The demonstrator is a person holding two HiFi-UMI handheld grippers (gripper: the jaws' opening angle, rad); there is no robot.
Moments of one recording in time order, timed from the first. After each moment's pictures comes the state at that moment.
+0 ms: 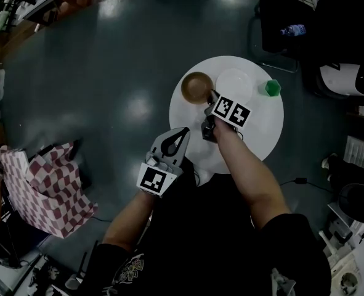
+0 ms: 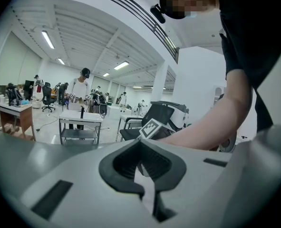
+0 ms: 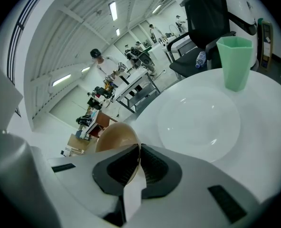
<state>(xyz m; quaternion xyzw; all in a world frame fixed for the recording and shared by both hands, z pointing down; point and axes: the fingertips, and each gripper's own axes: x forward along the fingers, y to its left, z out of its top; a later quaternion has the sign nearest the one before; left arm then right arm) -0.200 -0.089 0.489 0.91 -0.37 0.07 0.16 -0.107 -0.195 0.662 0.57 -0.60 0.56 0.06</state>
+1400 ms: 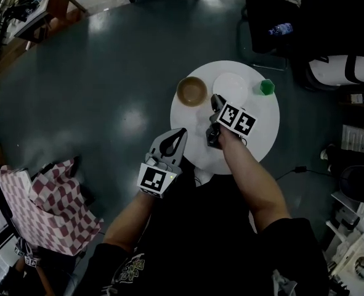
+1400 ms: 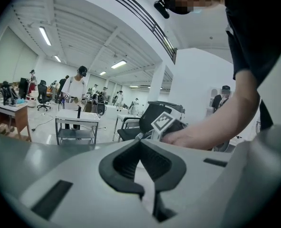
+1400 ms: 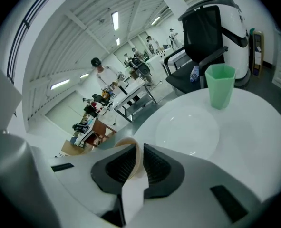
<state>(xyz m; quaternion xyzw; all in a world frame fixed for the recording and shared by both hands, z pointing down) -0.223 -0.099 0.489 0.92 -0.33 0.09 0.17 -0.092 -0.186 0.626 0.61 -0.59 0.52 0.04</state>
